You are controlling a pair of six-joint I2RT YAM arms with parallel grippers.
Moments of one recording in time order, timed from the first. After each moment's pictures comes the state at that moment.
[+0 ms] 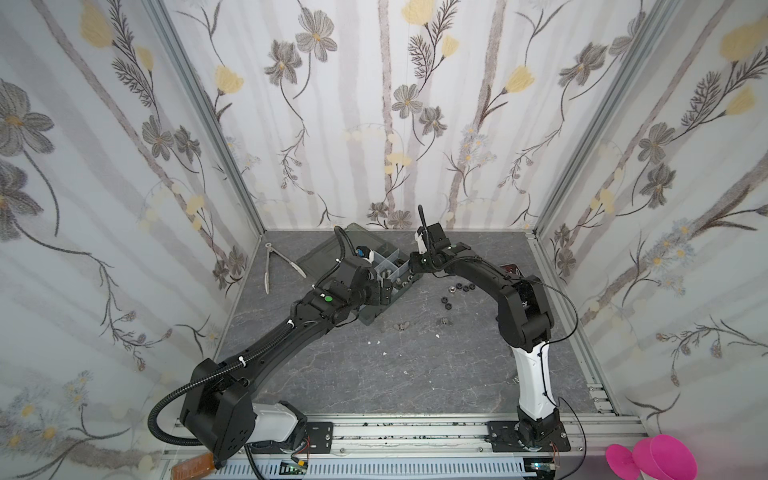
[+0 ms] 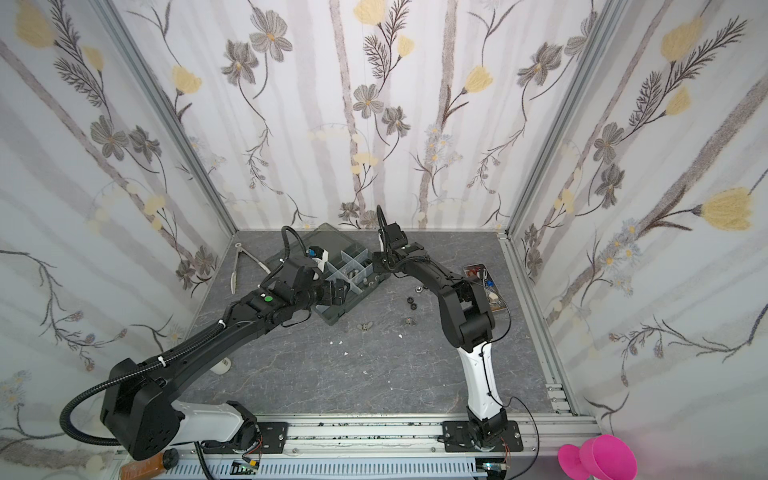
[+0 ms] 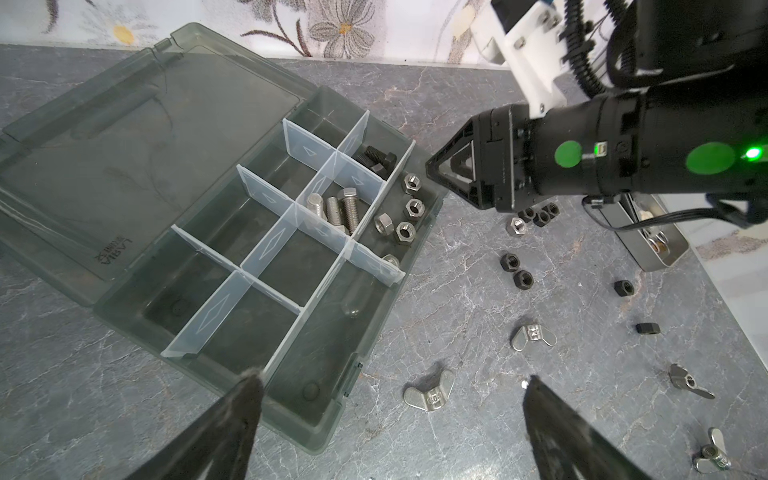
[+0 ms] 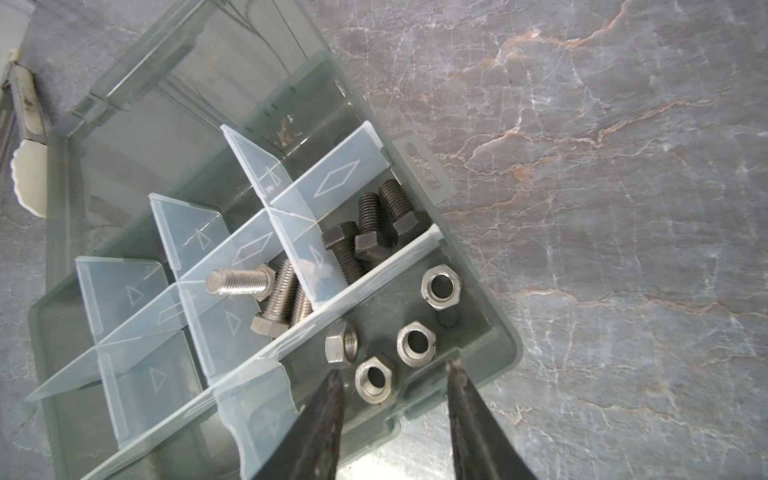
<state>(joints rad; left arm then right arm) -0.61 1.36 1.06 -0.38 -0.06 -0.40 0.49 2.15 1.77 -0.49 -0.08 0.35</state>
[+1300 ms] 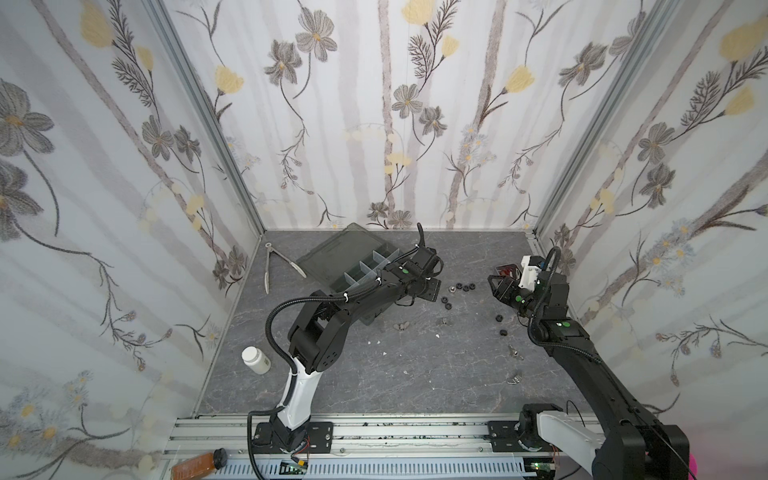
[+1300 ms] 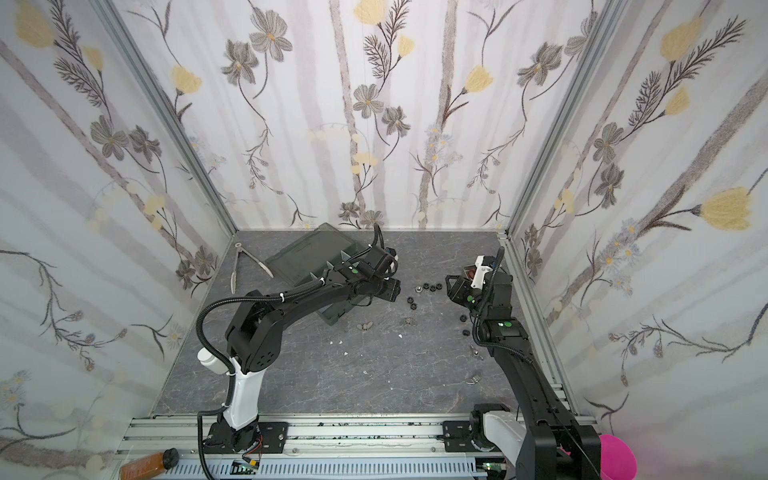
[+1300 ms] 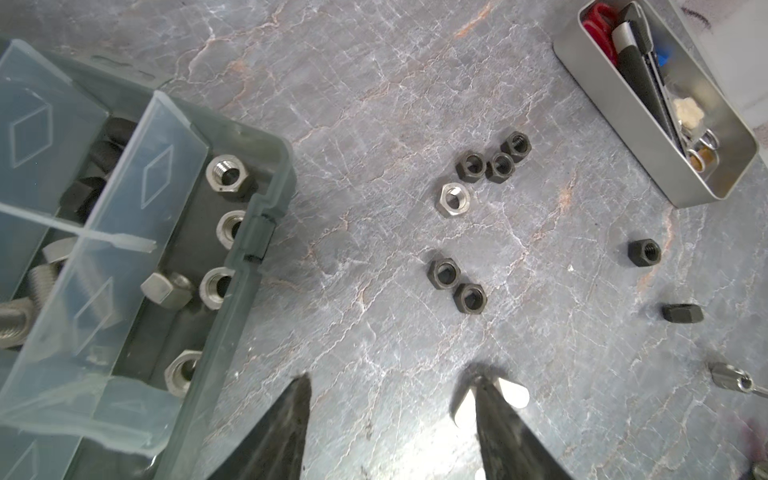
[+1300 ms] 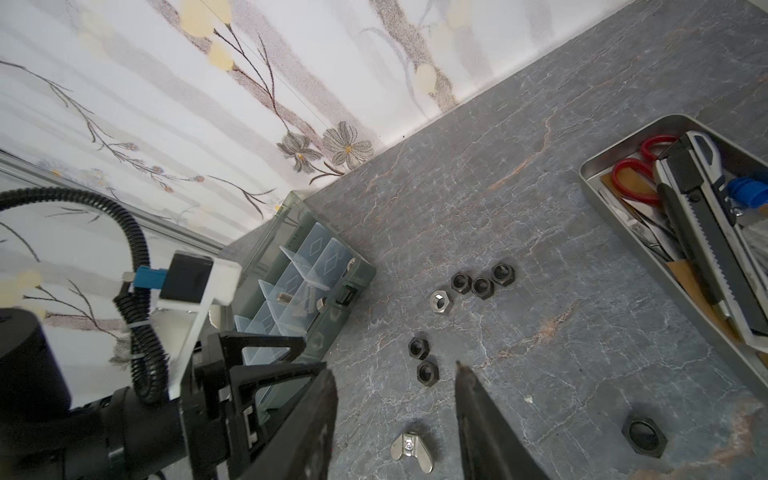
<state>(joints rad) -0.79 2.10 1.72 -0.53 0.01 -0.33 0.04 1.03 0.68 -0.06 -0.32 0.58</state>
